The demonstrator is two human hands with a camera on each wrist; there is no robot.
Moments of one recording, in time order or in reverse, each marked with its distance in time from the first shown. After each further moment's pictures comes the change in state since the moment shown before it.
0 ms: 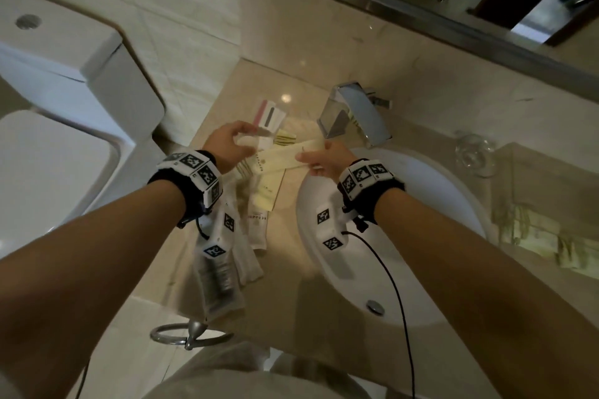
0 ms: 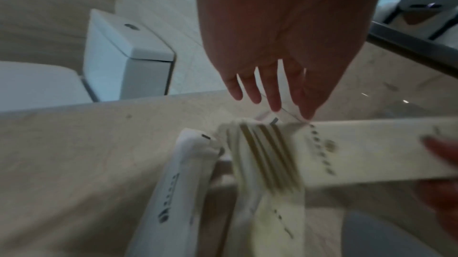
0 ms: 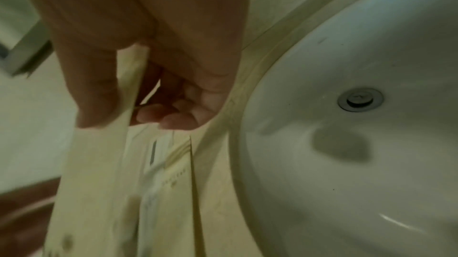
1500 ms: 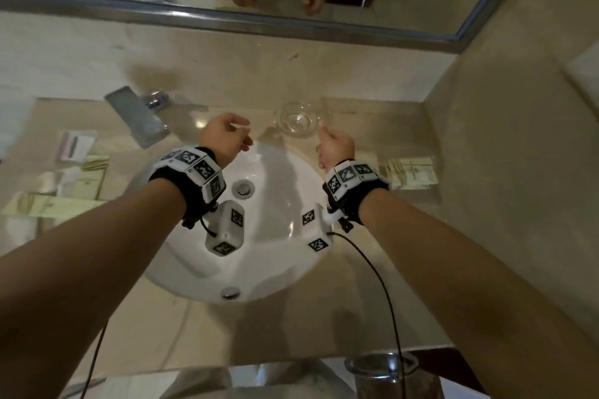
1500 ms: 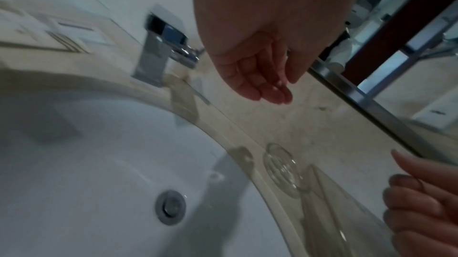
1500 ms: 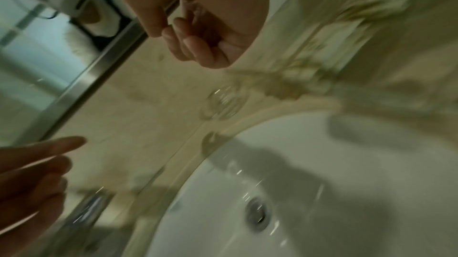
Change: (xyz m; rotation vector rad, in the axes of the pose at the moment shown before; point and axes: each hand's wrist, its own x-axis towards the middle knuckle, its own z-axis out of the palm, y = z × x) left_hand -0.038 0.217 0.277 -0.234 -0.088 0.153; right_hand -0.135 0.128 -0.284 0.361 0.761 -0.176
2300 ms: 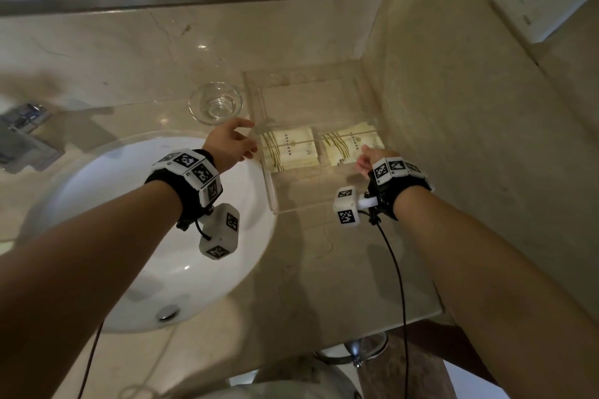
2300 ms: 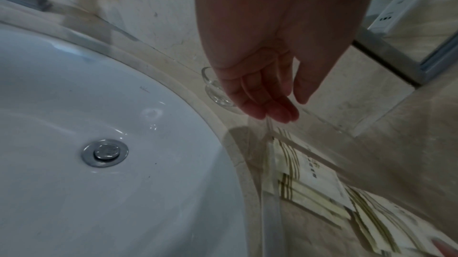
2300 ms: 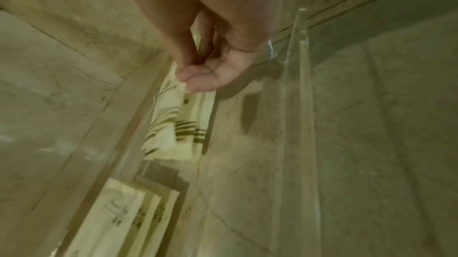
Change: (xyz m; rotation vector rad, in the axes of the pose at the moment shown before) left_hand 0.001 0.009 0.152 0.229 -0.347 -0.038; right_hand 0.086 0.092 -0.201 0.400 0.237 0.552
